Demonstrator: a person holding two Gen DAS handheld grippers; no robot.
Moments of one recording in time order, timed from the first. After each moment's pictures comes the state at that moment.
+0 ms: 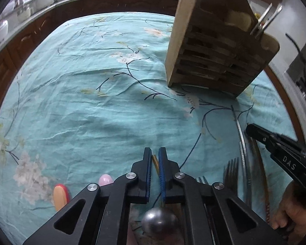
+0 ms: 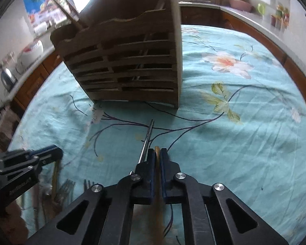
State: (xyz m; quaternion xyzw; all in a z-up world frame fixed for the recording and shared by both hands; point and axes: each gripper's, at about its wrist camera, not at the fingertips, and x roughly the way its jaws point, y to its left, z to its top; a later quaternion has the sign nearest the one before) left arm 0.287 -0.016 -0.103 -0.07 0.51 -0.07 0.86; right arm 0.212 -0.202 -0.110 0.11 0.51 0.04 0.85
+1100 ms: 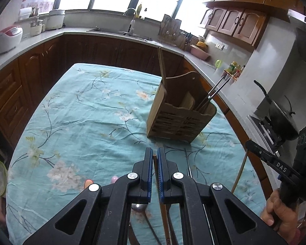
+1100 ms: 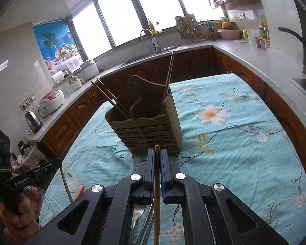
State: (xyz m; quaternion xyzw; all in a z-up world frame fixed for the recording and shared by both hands) left arm 0.165 0.036 0.026 -0.14 0.36 -0.11 0.92; right arm 0.145 -0.235 0.011 0.17 0.36 0.04 0.91
